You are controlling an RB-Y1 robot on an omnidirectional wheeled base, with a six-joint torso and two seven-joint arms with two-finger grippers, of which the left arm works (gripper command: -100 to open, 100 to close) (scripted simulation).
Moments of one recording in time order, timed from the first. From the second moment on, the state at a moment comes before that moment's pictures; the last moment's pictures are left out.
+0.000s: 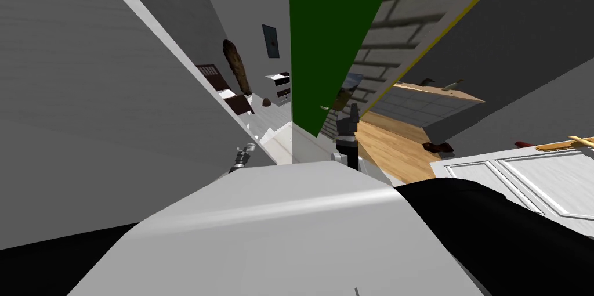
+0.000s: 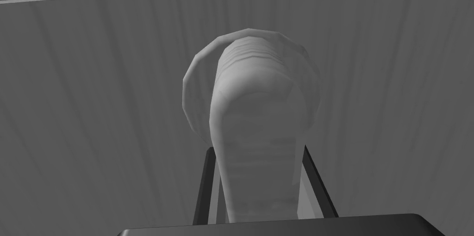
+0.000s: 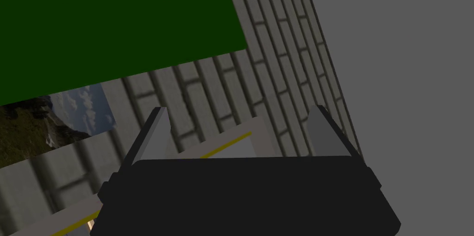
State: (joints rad) arm 0.02 0.45 -0.13 -0.50 0.13 -1.11 0.38
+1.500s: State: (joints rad) arm 0.02 0.46 -0.16 -0.52 0.16 -1.08 0.38
